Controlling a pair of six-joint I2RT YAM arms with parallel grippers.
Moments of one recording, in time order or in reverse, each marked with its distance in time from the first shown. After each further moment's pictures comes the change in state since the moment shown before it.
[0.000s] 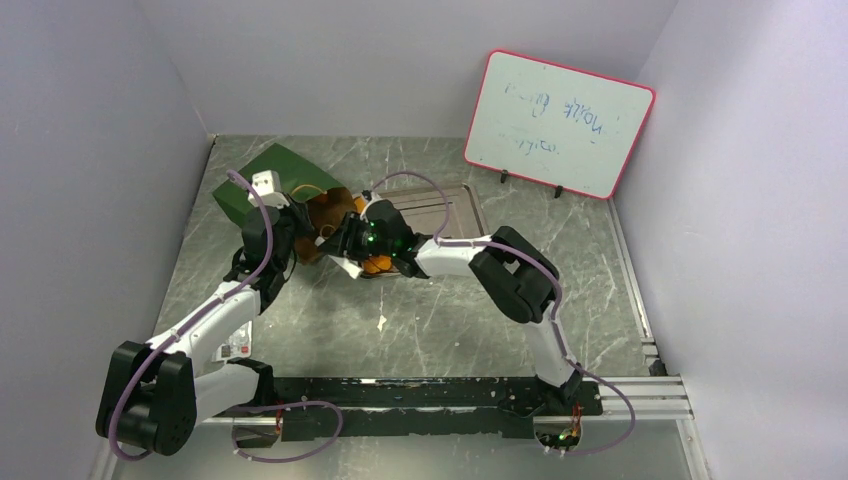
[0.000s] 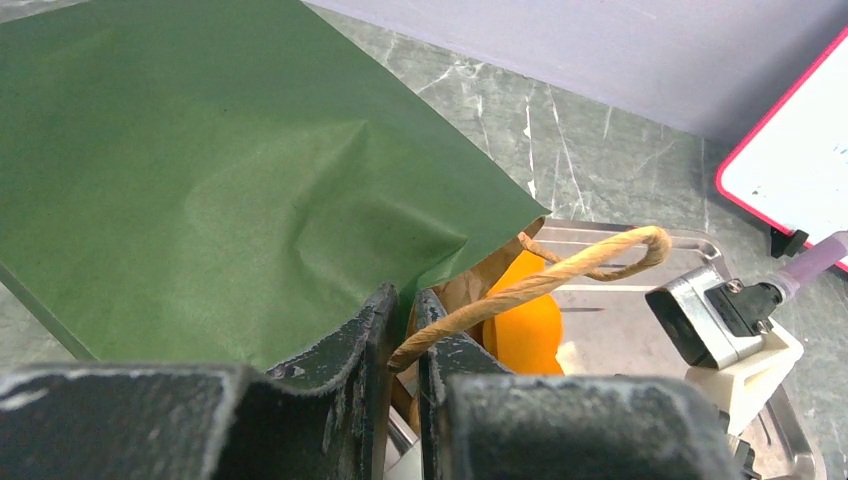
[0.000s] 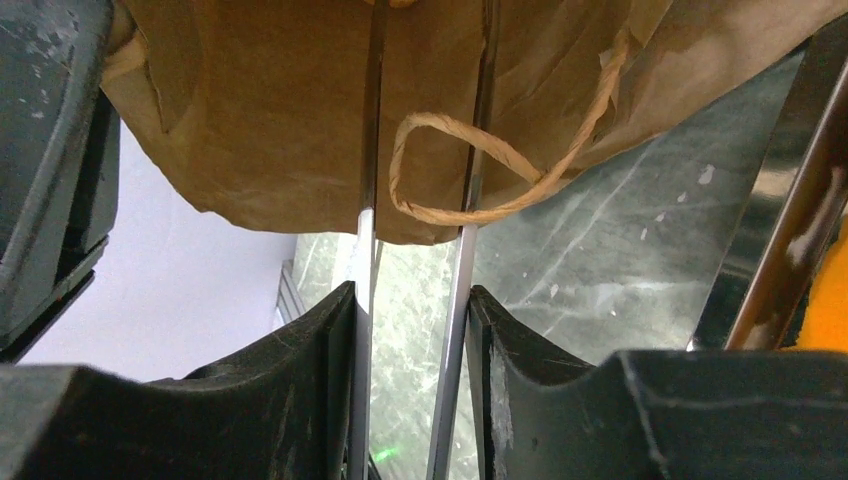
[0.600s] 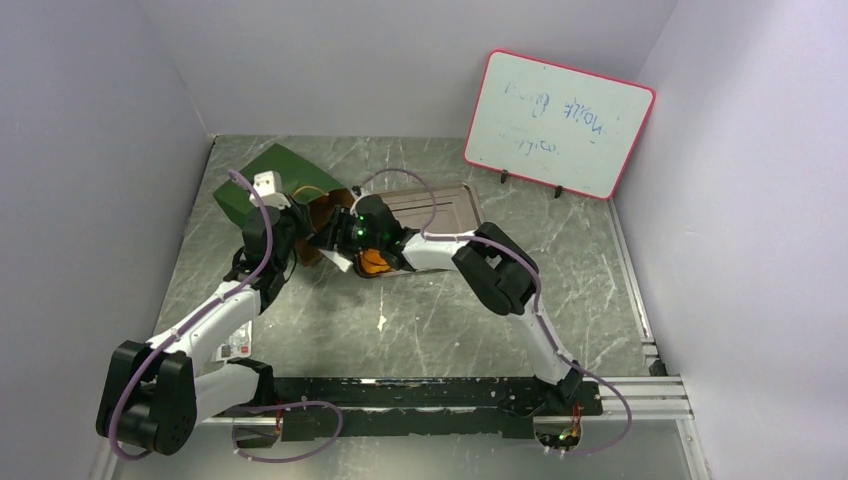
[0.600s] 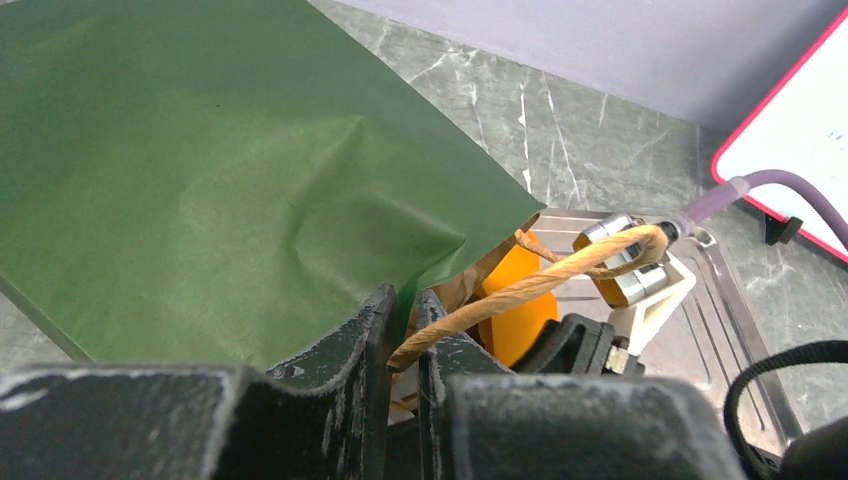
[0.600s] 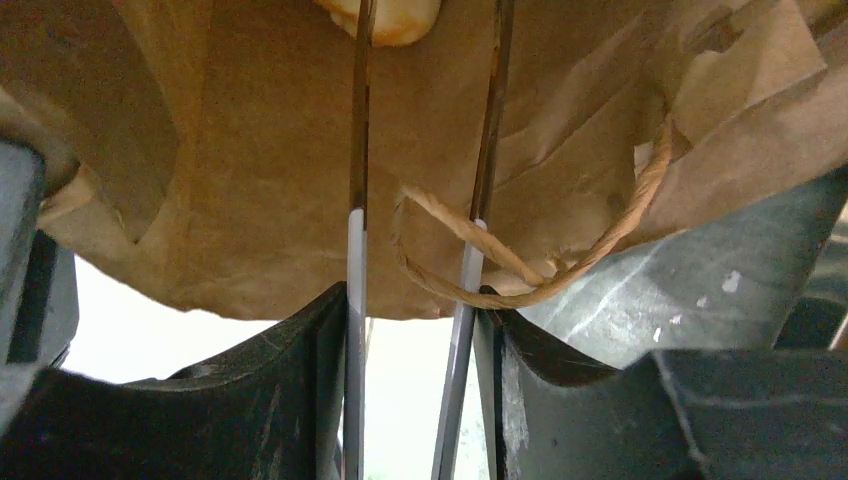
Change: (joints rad) left arm 0.000 0.002 0.000 -0.012 0.021 -0.006; right arm -0.010 0.139 0.163 -0.010 -0.030 0.014
